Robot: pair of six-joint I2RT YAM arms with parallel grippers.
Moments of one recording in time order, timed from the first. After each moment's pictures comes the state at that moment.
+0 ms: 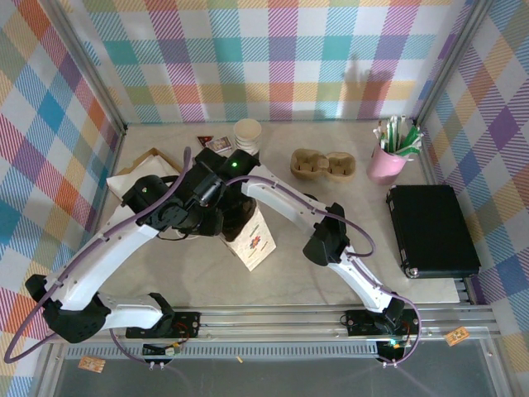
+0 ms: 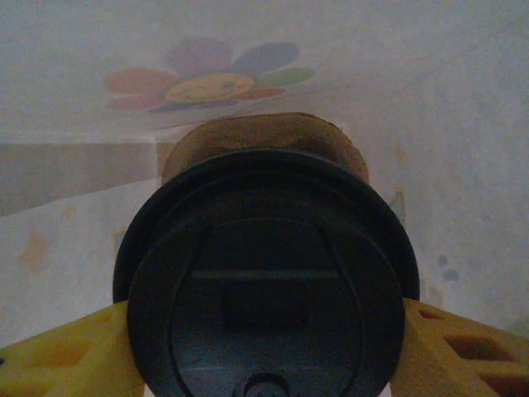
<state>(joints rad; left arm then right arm) -0.80 1.25 1.55 -1.52 -0.18 -0.63 1.01 2.43 2.63 -1.45 0.10 0.31</state>
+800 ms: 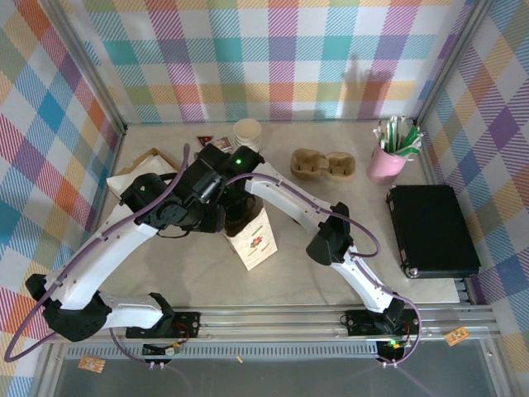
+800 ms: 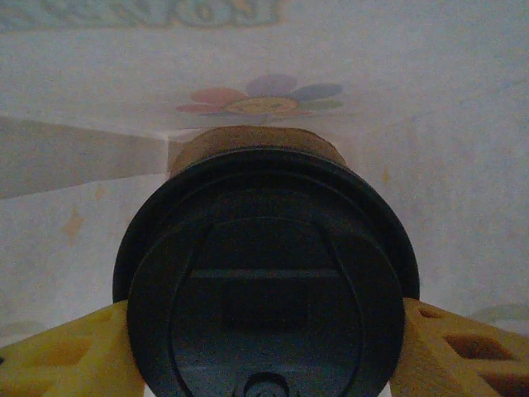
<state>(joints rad) -0.80 1.26 1.59 -1.50 -0.18 -0.63 1.00 2.40 2.61 -1.46 0.16 0.30</state>
